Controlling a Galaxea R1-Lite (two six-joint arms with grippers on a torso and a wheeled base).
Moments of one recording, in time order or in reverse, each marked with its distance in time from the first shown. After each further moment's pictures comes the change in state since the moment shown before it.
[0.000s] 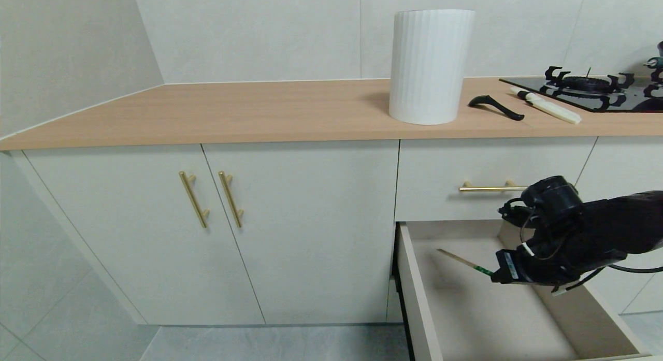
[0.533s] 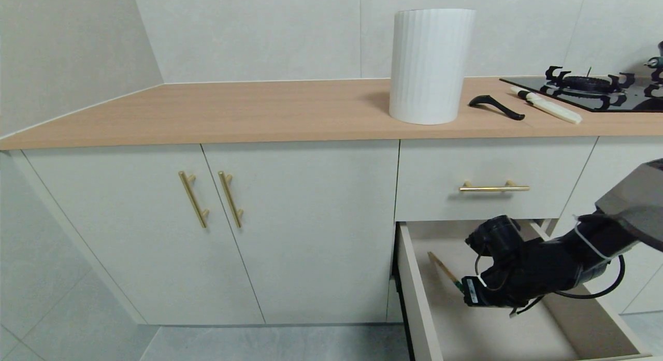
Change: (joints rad) left arm 0.000 0.000 0.000 0.000 0.000 0.000; right arm 0.092 0.263 0.071 -0.303 -0.120 0.092
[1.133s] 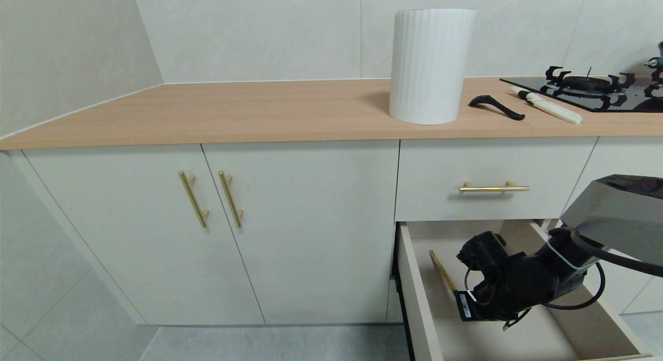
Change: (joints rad) left arm 0.000 0.000 0.000 0.000 0.000 0.000; right arm 0.024 0.101 0.006 -0.045 -0.033 0.002
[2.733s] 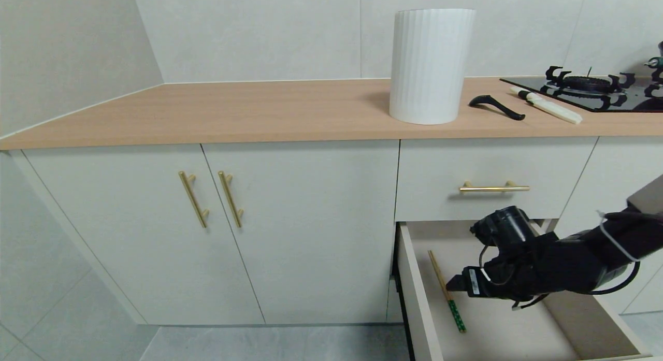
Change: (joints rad) left arm 0.000 0.000 0.000 0.000 0.000 0.000; right arm 0.004 -0.231 0.038 0.013 -0.007 0.036
